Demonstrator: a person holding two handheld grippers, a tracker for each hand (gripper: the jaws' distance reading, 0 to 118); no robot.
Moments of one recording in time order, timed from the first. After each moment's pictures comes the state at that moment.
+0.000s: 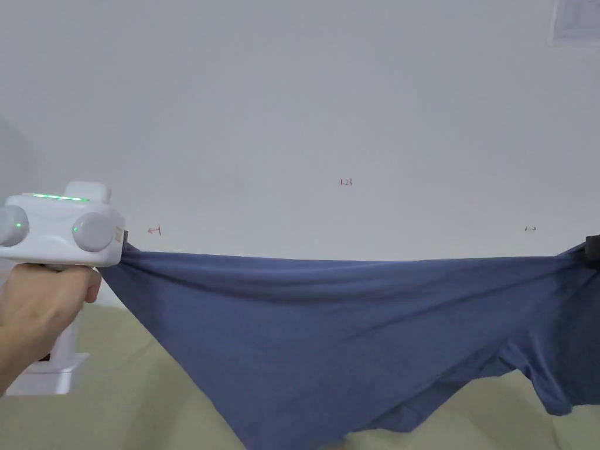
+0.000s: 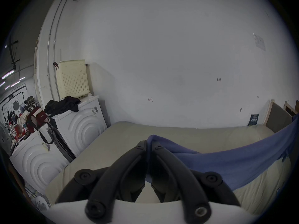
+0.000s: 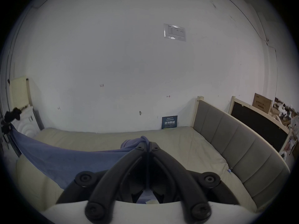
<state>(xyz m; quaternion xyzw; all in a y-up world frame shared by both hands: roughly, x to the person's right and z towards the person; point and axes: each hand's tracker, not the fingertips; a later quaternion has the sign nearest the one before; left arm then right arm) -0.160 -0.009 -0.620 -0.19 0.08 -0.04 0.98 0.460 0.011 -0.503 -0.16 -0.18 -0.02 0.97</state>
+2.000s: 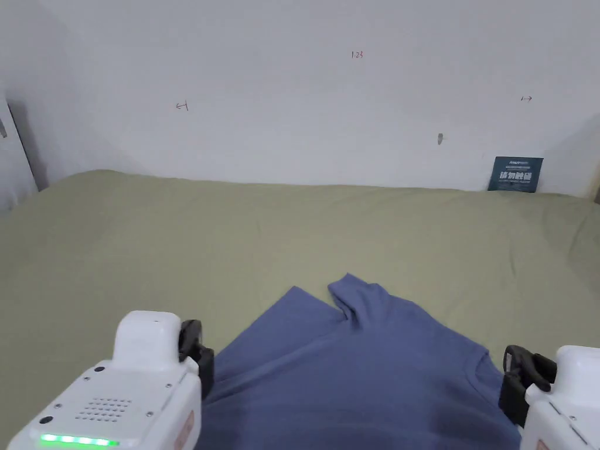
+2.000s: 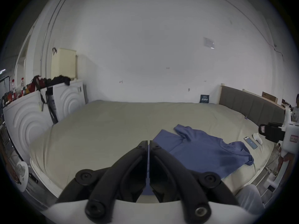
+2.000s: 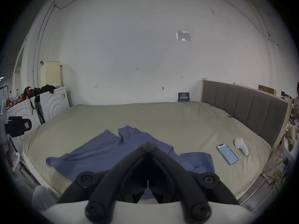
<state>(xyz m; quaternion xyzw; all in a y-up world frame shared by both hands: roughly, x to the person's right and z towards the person) -0.148 -0.183 -0.177 -0.16 -0.09 0.00 0.98 0.214 -0.195 -0.106 -0.13 -0.12 -0.03 0.98</state>
